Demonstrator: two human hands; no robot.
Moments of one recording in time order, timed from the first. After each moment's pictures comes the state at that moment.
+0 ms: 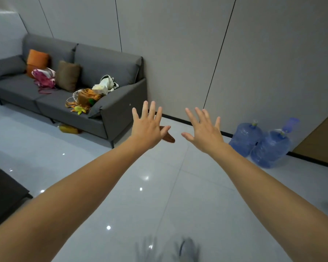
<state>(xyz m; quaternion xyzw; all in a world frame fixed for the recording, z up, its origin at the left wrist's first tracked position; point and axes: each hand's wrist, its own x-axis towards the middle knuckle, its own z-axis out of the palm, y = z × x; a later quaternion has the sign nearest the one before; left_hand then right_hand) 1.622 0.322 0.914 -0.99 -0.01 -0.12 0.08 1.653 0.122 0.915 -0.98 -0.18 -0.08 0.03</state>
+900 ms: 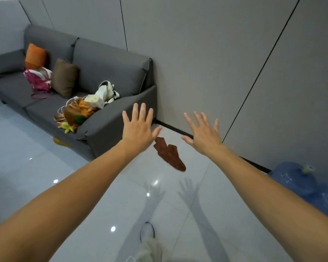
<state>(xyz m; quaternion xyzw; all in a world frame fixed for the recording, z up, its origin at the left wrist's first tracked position) 2.123 0.413 0.872 -0.99 -0.10 -0.08 0.10 2.204 0.202 0.857 -0.96 -0.26 -0.02 0.00</state>
